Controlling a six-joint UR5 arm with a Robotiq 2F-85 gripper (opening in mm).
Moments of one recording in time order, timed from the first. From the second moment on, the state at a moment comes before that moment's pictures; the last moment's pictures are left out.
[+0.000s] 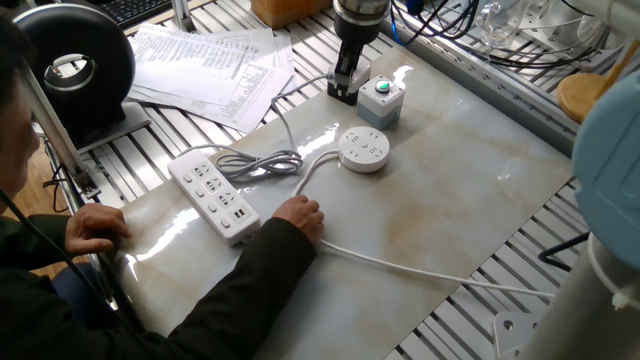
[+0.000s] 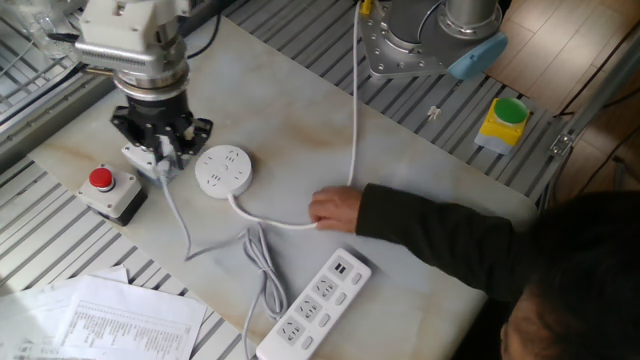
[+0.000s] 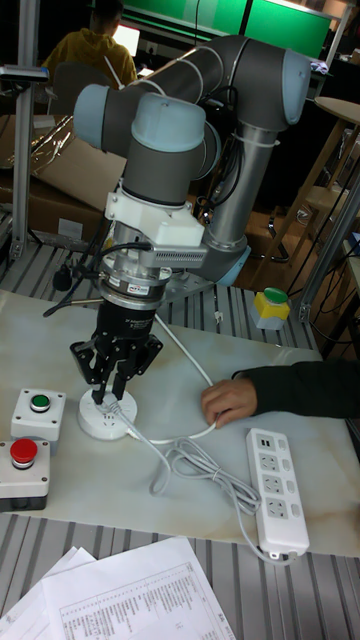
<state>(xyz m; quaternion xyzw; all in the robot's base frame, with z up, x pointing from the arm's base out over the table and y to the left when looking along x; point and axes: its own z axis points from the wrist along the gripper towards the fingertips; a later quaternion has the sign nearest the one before) 0.602 -0.077 0.127 -0.27 0.96 -0.03 0.07</state>
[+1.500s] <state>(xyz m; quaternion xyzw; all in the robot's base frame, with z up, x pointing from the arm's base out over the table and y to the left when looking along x) 0.610 -0.068 0.099 -0.06 0.99 -0.01 0.08</state>
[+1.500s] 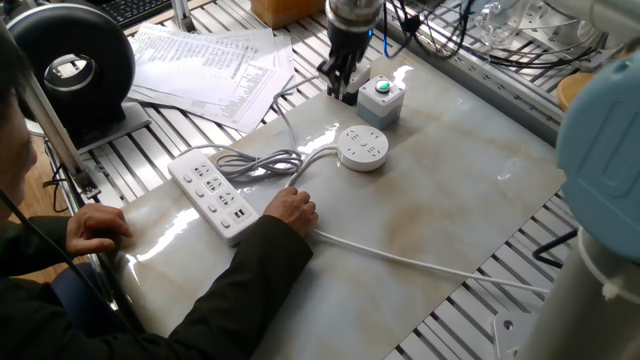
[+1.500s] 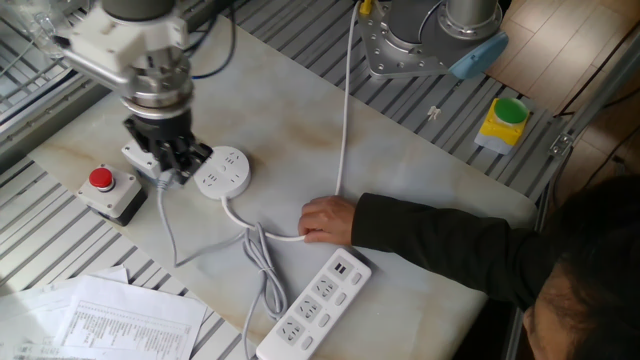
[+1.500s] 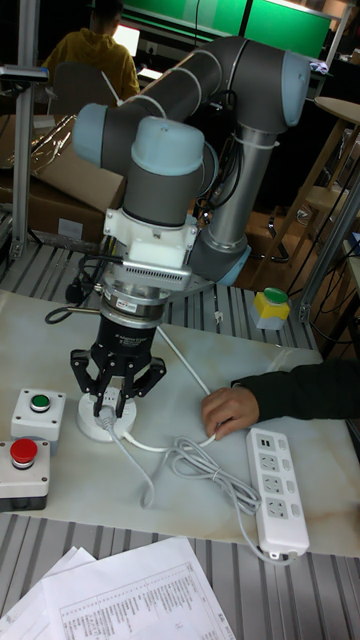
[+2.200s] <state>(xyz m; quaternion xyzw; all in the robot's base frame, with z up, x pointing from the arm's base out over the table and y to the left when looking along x) 0.583 -0.075 0.083 -0.05 1.00 -0.04 0.06</state>
